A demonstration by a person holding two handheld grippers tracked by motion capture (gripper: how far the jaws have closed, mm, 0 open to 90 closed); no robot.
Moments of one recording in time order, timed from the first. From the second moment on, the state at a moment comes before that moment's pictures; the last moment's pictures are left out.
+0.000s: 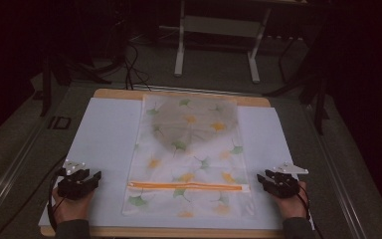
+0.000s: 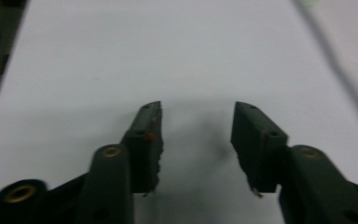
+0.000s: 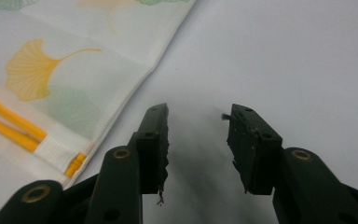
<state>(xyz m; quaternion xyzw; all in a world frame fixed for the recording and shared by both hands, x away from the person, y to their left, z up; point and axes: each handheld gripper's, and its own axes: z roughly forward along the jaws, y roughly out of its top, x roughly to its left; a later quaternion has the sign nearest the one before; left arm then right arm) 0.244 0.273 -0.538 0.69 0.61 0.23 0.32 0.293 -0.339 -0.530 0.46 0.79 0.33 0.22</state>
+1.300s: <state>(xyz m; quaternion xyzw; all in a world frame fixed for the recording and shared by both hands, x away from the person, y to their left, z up) 0.239 0.260 -0.531 0.75 0.54 0.20 0.33 0.297 -0.306 -0.513 0.38 0.85 0.32 0.18</state>
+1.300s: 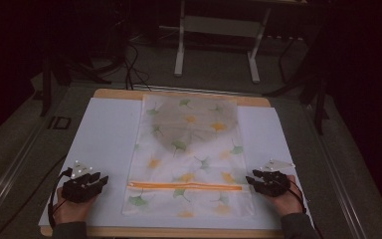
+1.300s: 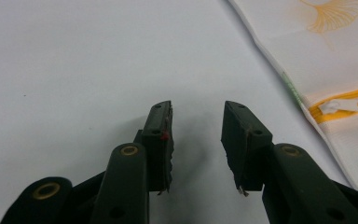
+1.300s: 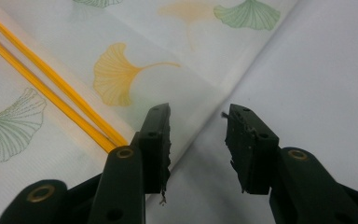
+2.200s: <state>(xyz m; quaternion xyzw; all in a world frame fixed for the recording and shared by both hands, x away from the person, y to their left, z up) 0.239 0.256 -0.531 0.76 0.53 0.19 0.32 0.306 -0.272 -0.507 0.32 0.88 0.33 0.15</state>
